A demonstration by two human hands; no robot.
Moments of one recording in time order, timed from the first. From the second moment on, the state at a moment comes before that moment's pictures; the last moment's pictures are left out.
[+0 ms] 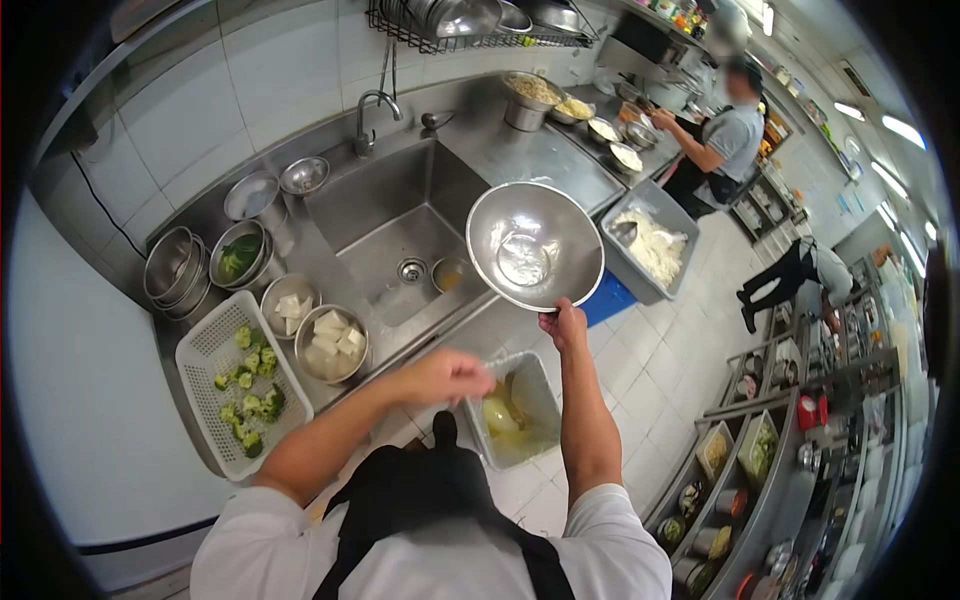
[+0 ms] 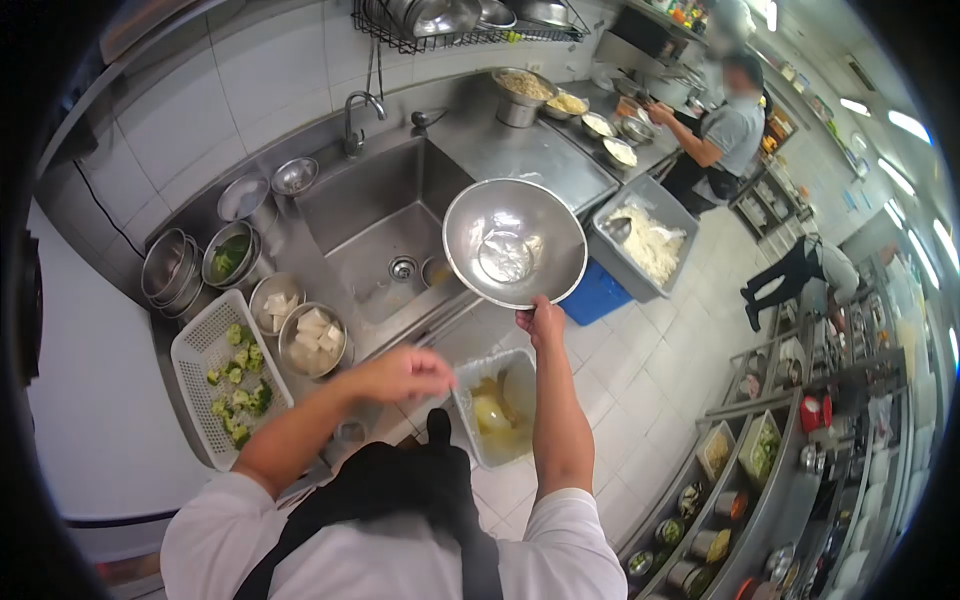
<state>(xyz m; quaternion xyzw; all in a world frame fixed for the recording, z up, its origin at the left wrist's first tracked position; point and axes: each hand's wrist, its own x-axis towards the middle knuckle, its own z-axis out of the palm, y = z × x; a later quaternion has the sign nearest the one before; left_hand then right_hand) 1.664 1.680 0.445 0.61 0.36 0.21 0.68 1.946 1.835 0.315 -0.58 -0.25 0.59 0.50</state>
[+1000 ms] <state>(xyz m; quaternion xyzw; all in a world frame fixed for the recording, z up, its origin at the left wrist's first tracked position) 1.518 1.463 0.240 -0.01 0.84 0.20 0.51 1.806 2.289 0.293 -0.47 -0.28 0.66 0.51</state>
